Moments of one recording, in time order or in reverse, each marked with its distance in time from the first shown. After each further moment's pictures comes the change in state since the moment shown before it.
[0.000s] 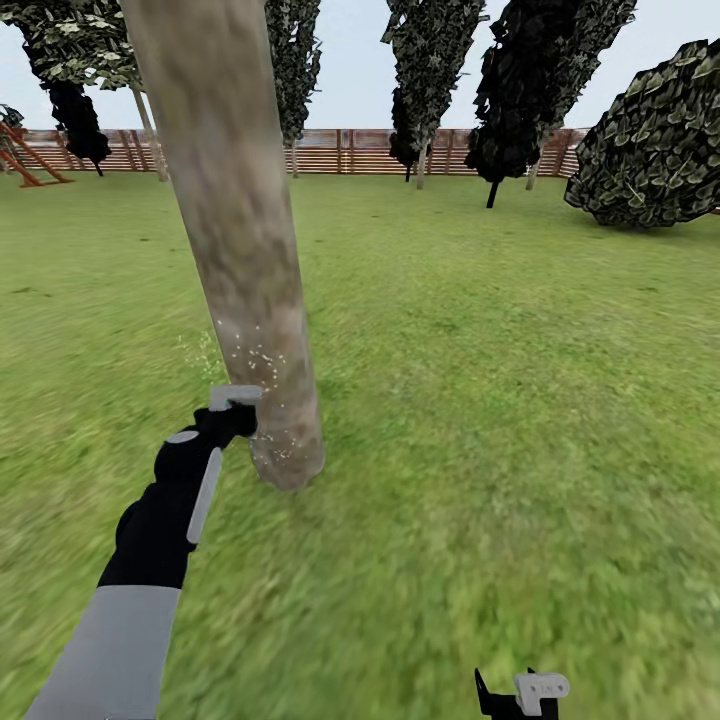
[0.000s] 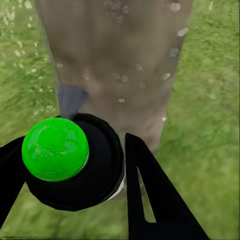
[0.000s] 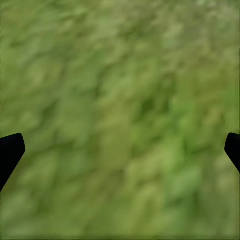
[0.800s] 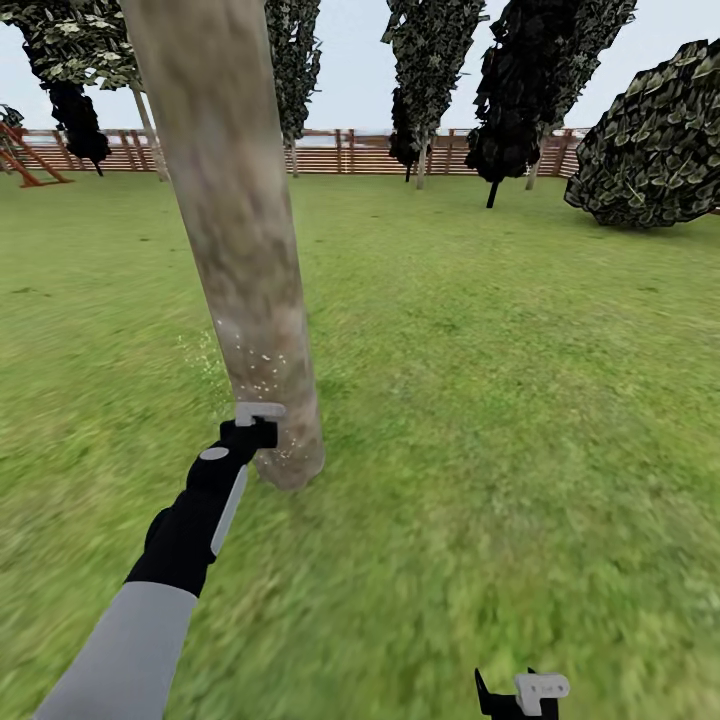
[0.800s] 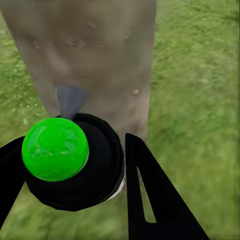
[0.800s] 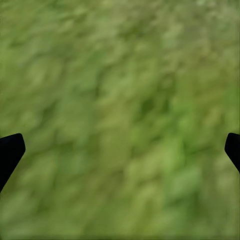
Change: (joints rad) left arm 0.000 -0.015 -0.077 0.173 -0.022 -0.154 0.011; right arm 0.000 0.000 0.000 0.000 -0.001 0.000 0.000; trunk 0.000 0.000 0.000
